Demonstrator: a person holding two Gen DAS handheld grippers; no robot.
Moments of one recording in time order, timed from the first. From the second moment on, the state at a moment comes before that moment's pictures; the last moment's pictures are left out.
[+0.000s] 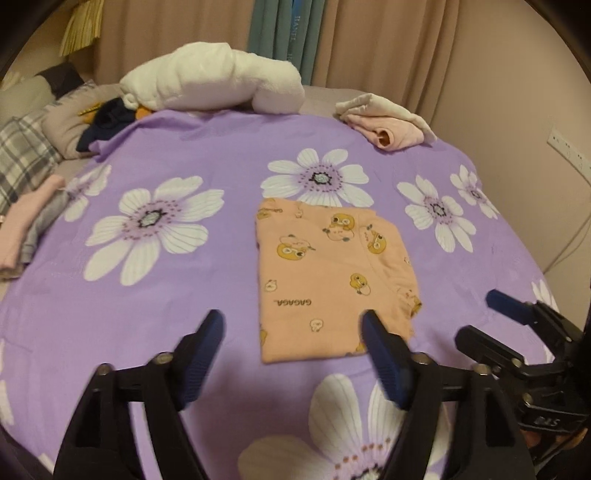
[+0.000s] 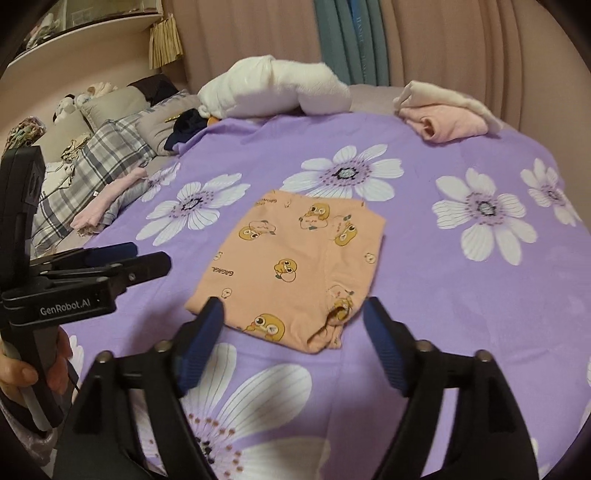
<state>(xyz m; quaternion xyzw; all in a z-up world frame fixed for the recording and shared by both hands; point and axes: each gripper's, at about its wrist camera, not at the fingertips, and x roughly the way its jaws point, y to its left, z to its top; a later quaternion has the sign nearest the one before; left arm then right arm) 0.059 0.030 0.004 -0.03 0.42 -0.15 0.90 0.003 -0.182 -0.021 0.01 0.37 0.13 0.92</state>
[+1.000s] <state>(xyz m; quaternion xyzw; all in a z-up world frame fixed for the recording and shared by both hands) 0.030 0.047 0.006 0.01 0.45 -0.08 0.89 -0.022 -0.170 -0.010 0.01 0.38 0.07 0.92</state>
